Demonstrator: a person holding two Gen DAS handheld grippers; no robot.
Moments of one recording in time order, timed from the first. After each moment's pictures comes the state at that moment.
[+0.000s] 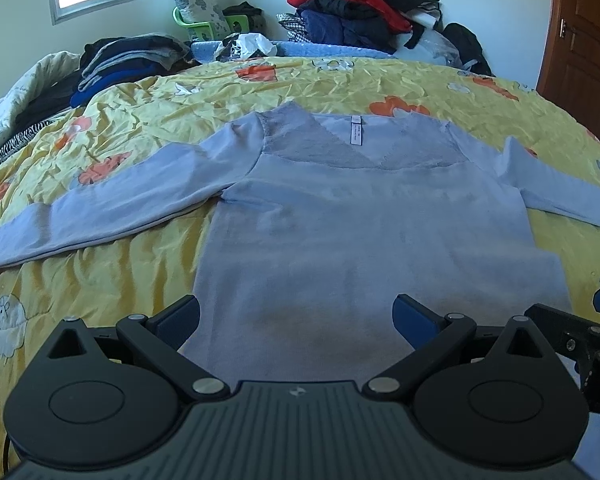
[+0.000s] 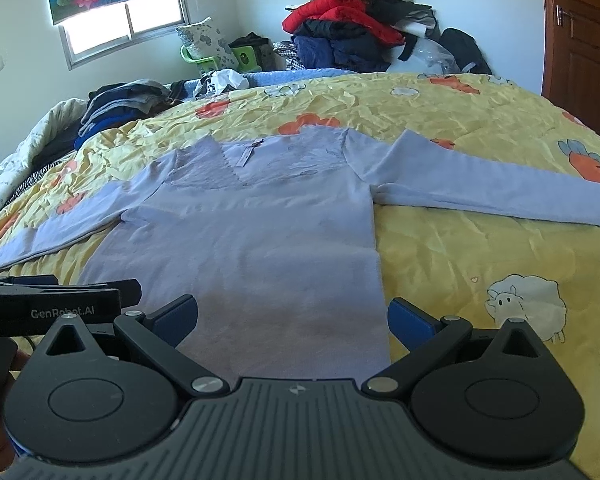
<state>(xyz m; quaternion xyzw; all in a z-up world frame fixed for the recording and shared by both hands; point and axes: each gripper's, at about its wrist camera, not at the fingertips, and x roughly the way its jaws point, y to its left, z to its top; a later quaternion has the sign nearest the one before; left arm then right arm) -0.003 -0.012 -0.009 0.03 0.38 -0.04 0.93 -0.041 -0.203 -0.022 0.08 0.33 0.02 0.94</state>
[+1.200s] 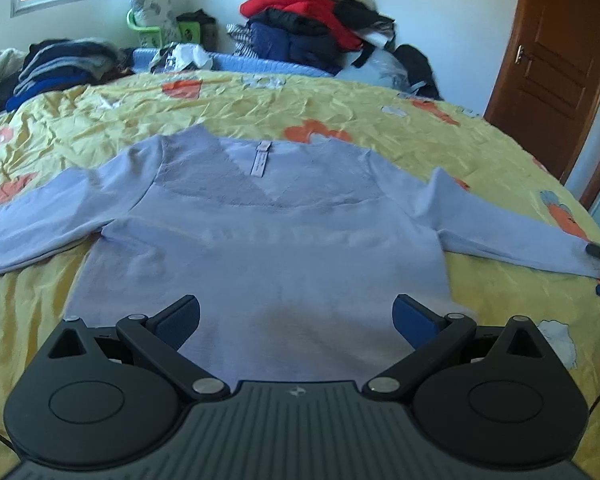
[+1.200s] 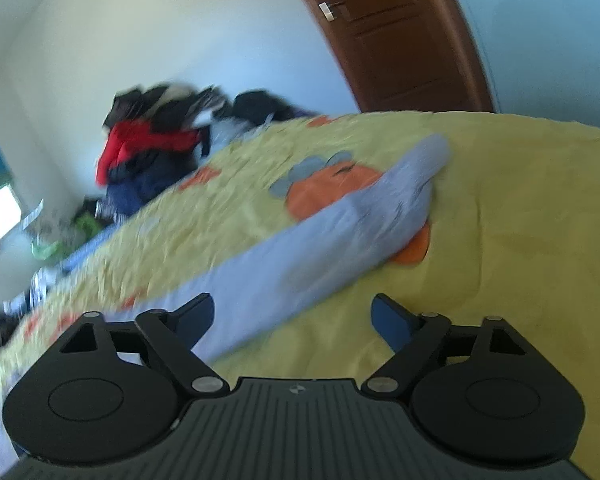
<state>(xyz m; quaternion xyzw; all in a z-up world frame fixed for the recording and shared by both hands) 0.027 -0.065 -0.005 -0.03 0.36 -0.12 0.92 -0.022 -0.497 -0.084 0.31 0.17 -0.21 0.91</state>
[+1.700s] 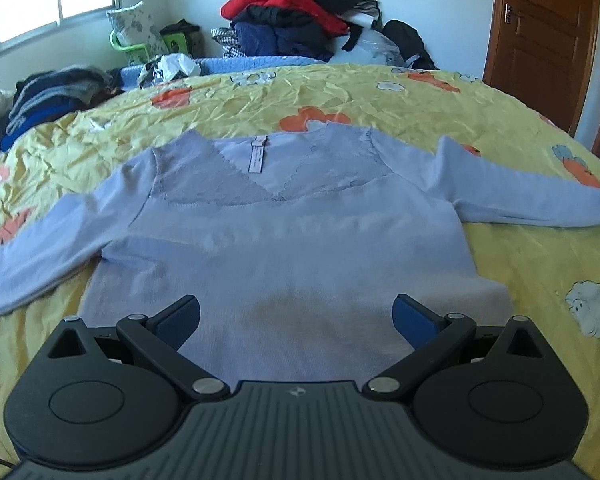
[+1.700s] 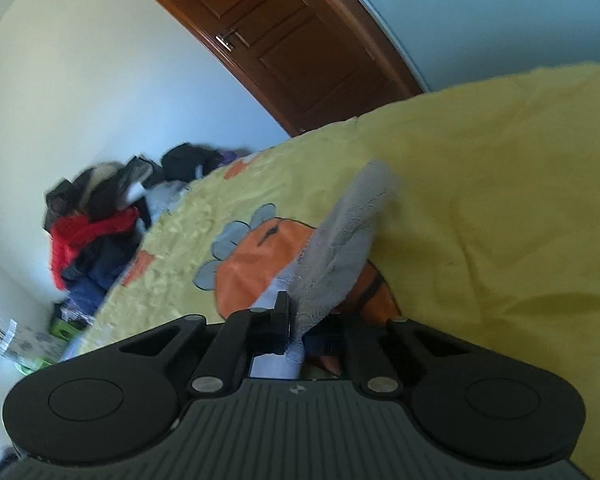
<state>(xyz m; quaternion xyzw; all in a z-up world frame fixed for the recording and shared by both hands) 0.034 -0.081 -0.014 0.06 0.35 -0.11 0.93 0.034 -0.561 -0.118 0.43 0.11 -0.29 0.85</state>
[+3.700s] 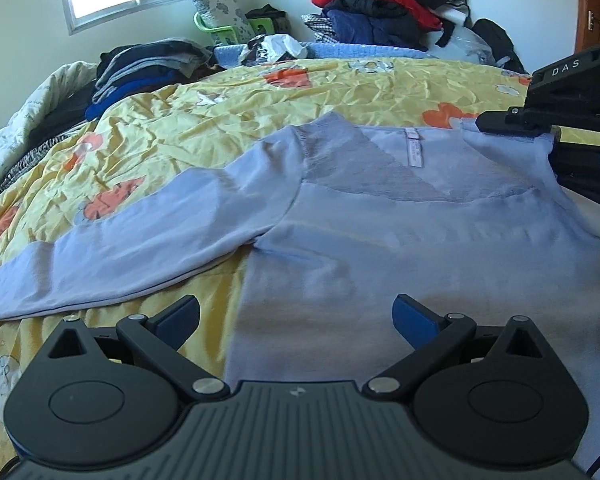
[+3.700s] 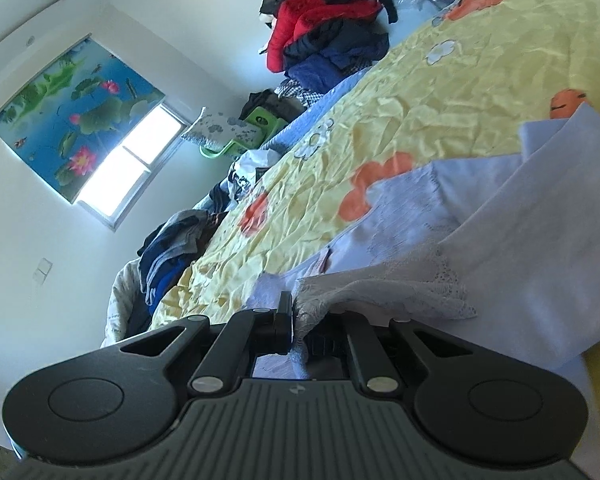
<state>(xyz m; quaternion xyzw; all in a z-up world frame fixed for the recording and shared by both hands) 0.066 0.003 -0.021 0.05 0.37 0.01 0.93 0.128 -0.235 -0.035 0.39 0.25 0.10 0.88</state>
